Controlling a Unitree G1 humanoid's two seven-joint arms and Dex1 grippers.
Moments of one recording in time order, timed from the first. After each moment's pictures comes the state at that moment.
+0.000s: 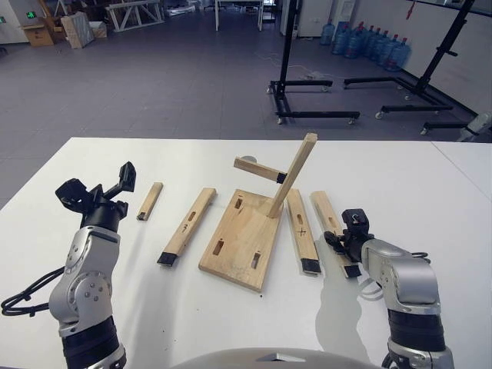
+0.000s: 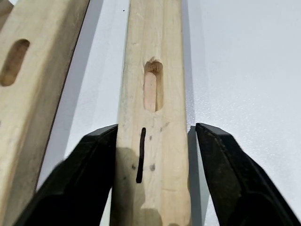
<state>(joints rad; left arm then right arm) -0.06 0.16 0.46 -0.39 -0.77 0.52 0.17 -0.09 -0.28 -0.15 -0.35 0.10 1.28 0.21</state>
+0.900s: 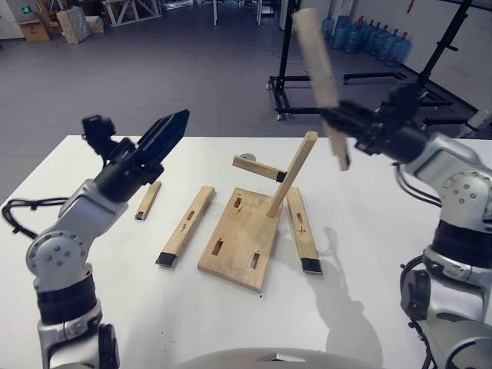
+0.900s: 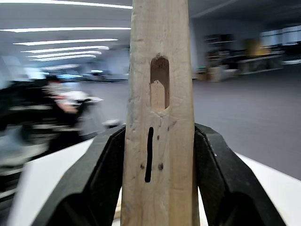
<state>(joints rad) -0.37 0.40 0.33 -0.35 -1.46 0.79 -0.36 -0.64 -0.48 -0.33 -0.22 0.84 1.03 0.81</state>
